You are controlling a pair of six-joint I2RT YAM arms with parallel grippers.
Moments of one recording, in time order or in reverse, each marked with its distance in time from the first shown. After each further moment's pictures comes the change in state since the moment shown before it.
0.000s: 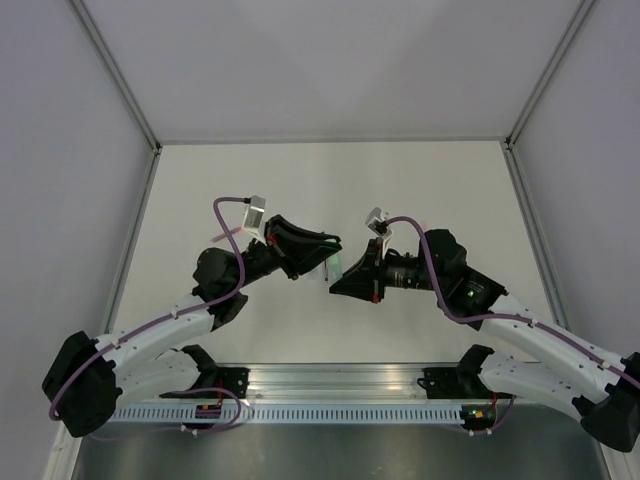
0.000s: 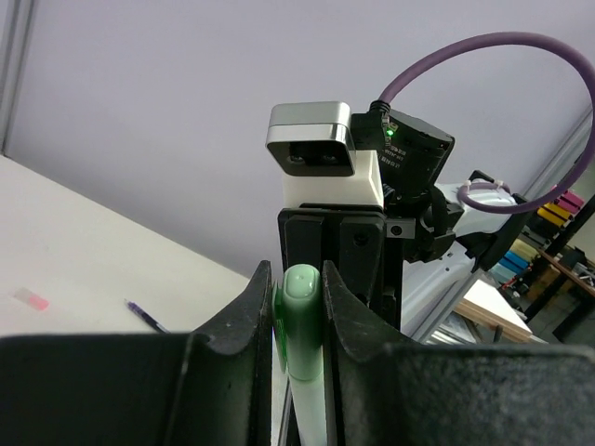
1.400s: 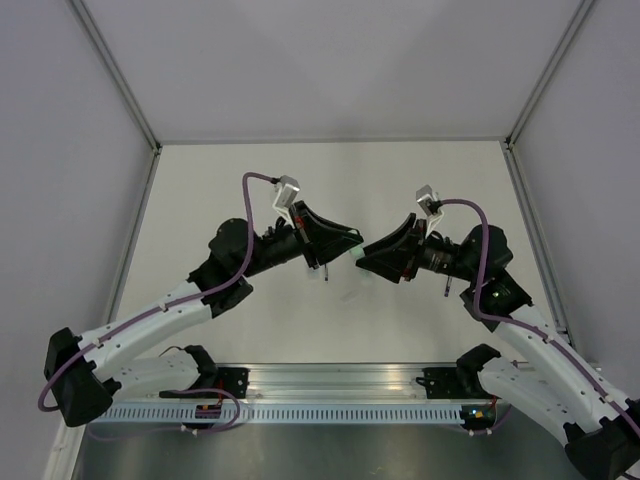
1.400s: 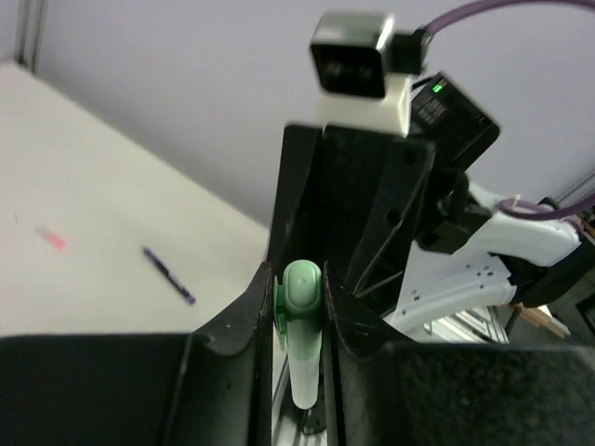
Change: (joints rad) left arm -0.108 0.021 0.315 -0.512 -0.128 0.122; right arm -0.292 -0.109 -0.040 0.173 -0.222 0.129
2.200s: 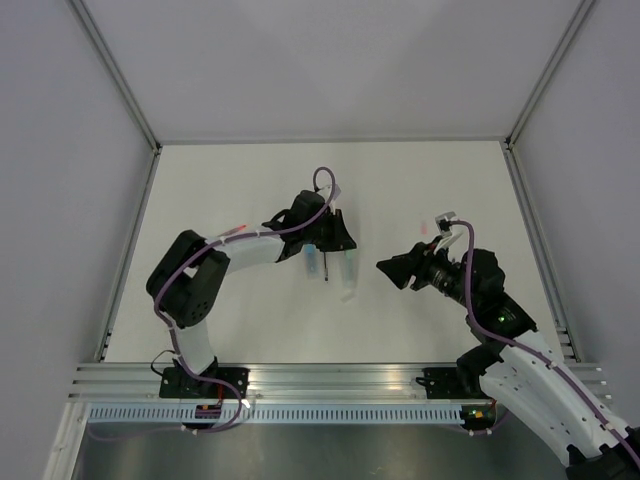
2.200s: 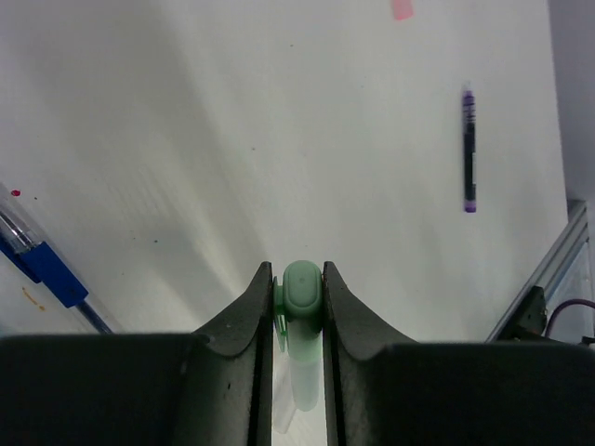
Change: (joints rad) left arm 0.211 0.725 0.206 -0.335 -0.035 0.008; right arm -0.025 -0.203 -0.204 -0.298 0.503 -0.048
